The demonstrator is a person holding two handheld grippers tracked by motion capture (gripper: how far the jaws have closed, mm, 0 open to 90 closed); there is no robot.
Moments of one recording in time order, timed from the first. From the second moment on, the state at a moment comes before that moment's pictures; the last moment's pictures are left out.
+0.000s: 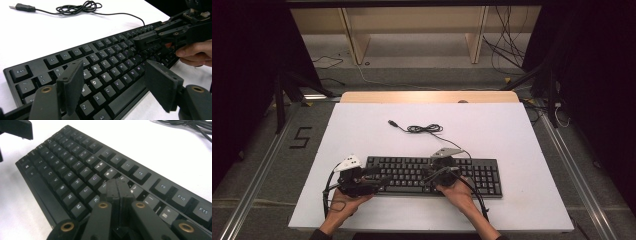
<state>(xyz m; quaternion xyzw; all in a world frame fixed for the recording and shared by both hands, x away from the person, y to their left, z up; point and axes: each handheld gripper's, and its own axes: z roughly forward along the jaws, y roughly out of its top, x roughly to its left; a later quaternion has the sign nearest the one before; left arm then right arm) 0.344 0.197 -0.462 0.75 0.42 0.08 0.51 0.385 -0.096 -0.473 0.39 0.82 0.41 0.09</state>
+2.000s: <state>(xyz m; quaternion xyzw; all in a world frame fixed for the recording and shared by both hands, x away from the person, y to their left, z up) 0.335 0.216 -0.462 0.73 0.44 0.10 0.51 0.376 -0.072 -0.459 0.36 0.81 0.46 0.04</state>
